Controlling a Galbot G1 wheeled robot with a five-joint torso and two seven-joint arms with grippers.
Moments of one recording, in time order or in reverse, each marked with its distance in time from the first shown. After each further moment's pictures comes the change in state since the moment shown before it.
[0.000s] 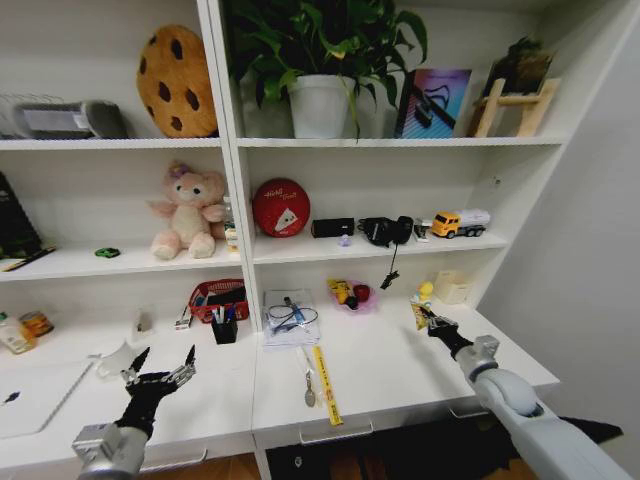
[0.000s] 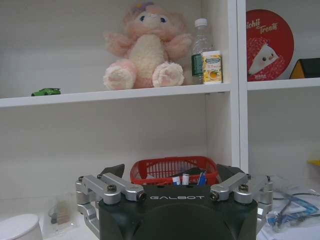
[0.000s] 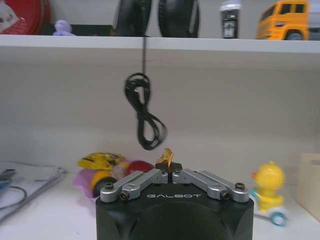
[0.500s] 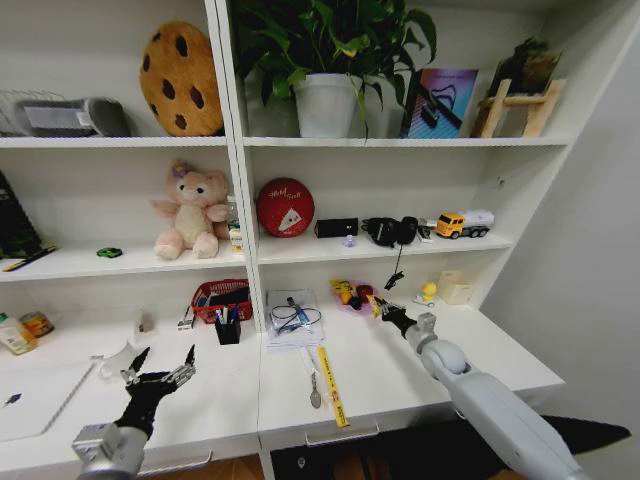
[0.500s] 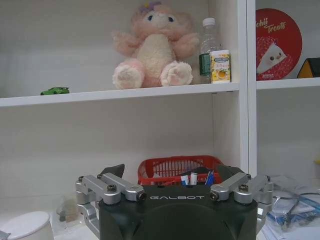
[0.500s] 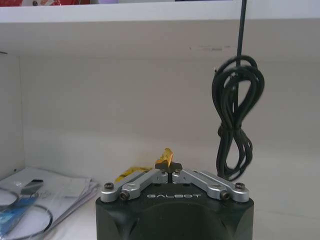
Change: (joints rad) left arm 0.000 0.000 0.000 0.000 0.000 0.000 0.000; right arm 0.428 0.075 -0.379 -0.273 -0.009 0.039 -0.008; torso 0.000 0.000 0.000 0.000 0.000
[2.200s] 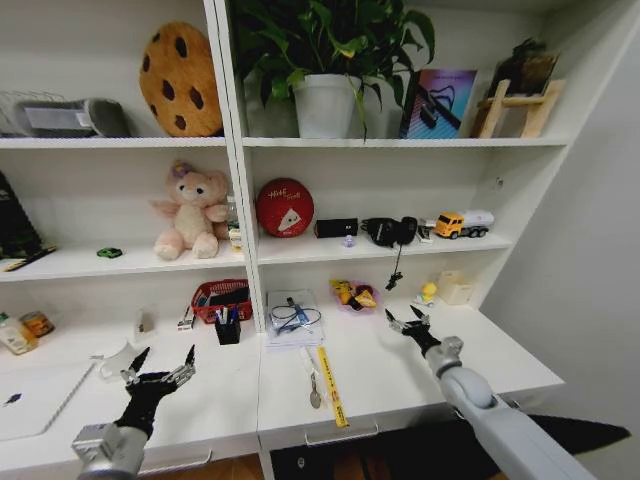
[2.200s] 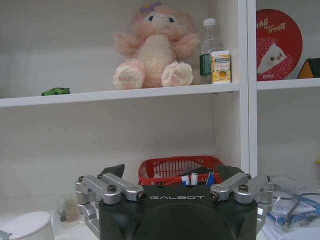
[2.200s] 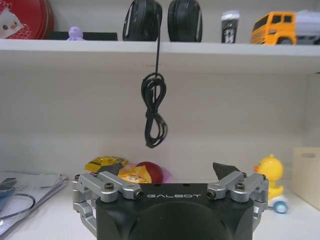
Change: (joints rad) left arm 0.000 0.000 0.000 0.000 0.000 0.000 0.000; right arm -0.594 -0.042 0.396 0.405 -0.030 0.051 0.217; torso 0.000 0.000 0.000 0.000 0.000
